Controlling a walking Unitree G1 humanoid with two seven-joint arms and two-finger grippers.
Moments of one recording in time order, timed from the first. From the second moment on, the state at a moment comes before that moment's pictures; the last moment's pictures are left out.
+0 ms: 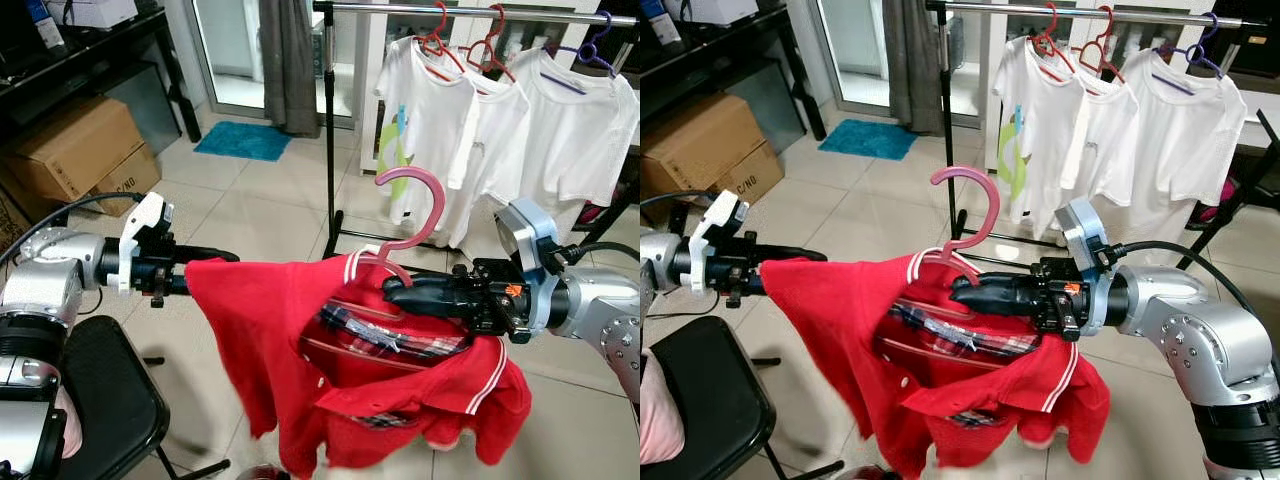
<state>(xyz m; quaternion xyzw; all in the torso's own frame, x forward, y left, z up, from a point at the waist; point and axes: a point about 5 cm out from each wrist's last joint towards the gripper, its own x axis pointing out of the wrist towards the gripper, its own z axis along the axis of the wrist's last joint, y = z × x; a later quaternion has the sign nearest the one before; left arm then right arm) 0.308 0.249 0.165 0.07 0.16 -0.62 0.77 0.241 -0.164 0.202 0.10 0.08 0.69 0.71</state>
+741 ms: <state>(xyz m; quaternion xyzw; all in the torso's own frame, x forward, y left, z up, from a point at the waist) 0.308 0.257 0.159 0.06 0.16 -0.57 0.80 0.241 -0.159 0.201 0.10 0.07 0.69 0.71</state>
